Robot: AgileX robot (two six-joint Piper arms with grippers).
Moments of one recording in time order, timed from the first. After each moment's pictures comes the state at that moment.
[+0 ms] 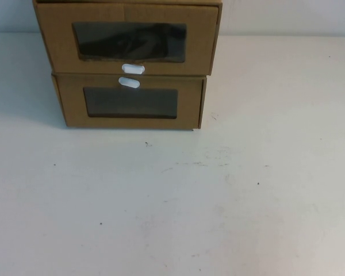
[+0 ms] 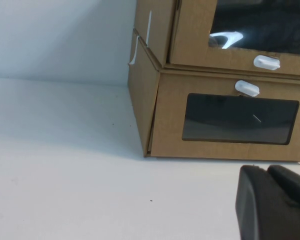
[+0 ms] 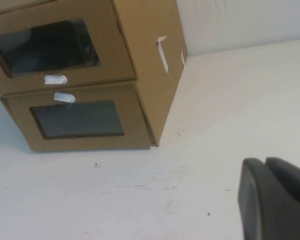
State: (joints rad) right arm 0.40 0.33 -0.39 -0.22 0.33 0.45; left arm -0.10 0.03 0.03 -1.05 0.13 0.93
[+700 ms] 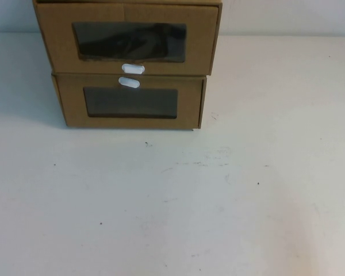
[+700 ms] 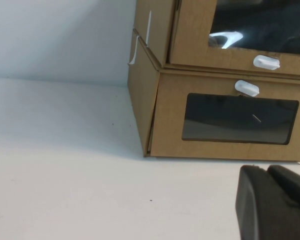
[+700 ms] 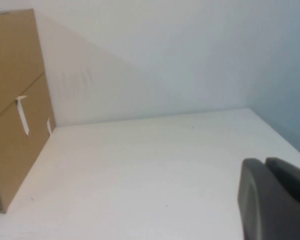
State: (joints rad) right arm -0.02 0.08 -0.08 -0.42 0.06 0.45; left arm -0.10 0.03 0.03 -1.06 0.13 0.93
